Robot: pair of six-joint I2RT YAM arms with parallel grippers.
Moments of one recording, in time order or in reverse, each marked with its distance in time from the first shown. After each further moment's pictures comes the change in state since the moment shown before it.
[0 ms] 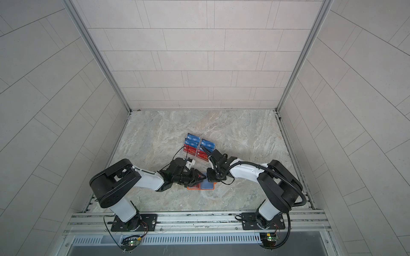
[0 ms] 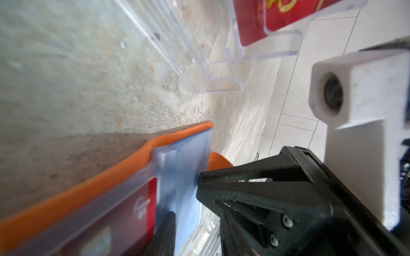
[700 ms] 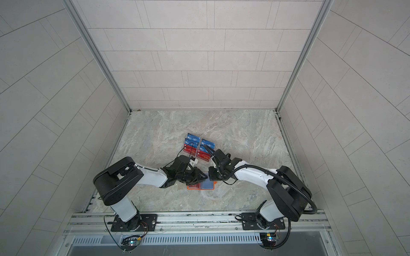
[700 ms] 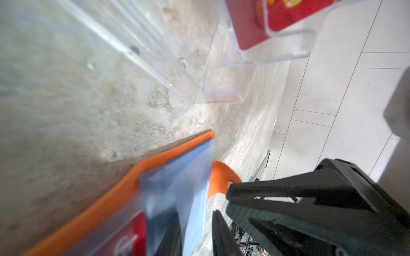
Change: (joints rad) left arm -0.003 0.037 0.095 -0.138 0.007 0.093; right arm -0.006 -0.108 -0.038 0.007 0.054 0.005
